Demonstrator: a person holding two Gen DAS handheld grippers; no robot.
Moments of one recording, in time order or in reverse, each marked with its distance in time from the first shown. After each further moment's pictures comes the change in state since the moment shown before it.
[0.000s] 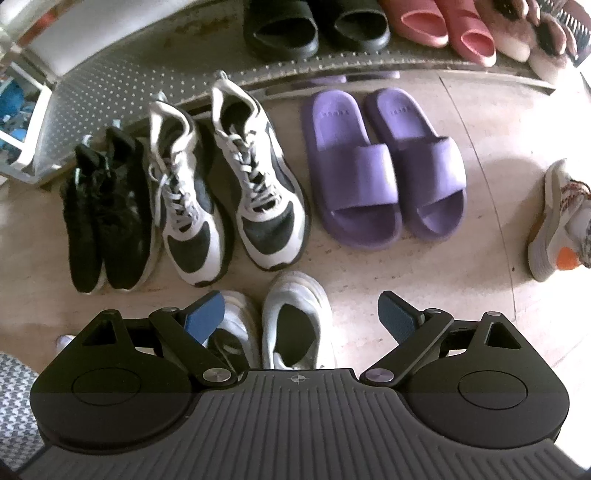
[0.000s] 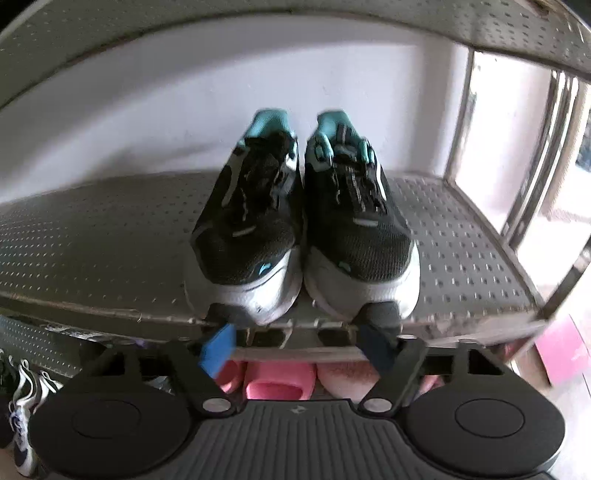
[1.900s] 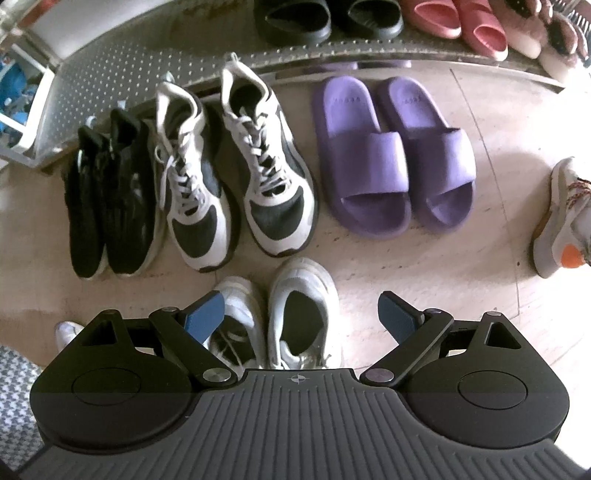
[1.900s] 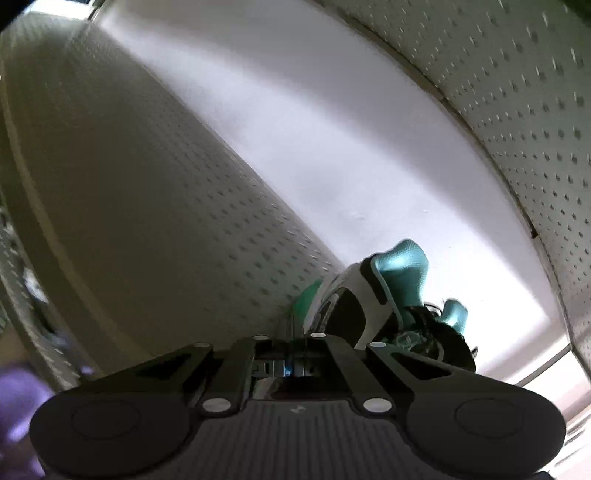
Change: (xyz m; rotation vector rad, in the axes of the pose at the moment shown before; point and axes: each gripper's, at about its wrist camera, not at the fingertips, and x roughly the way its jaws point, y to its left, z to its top) left arm 0.014 0.005 -0.003 -0.008 0.069 0.000; right arm 0.098 0.168 0.023 -0.842 -0.304 -0.225
